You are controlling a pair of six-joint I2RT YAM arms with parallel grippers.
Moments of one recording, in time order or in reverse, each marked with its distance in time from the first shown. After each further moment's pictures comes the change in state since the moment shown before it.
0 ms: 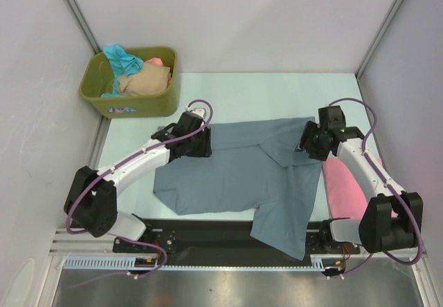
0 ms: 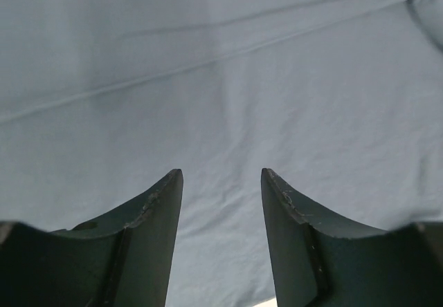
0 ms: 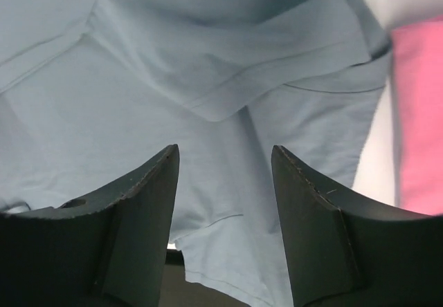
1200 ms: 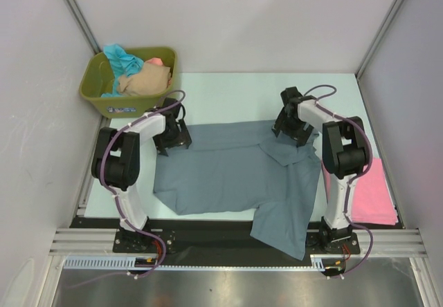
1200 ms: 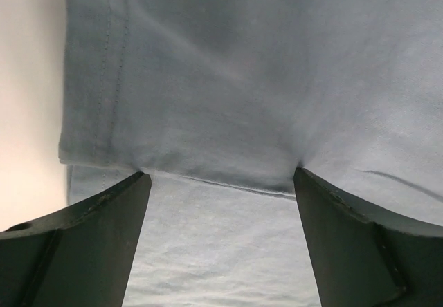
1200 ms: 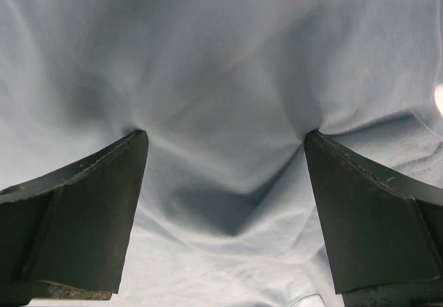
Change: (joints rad) left arm 0.352 0.434 0.226 -0.206 -0.076 -0.171; right arm 0.107 0.733 0.476 -0.023 0.261 0.244
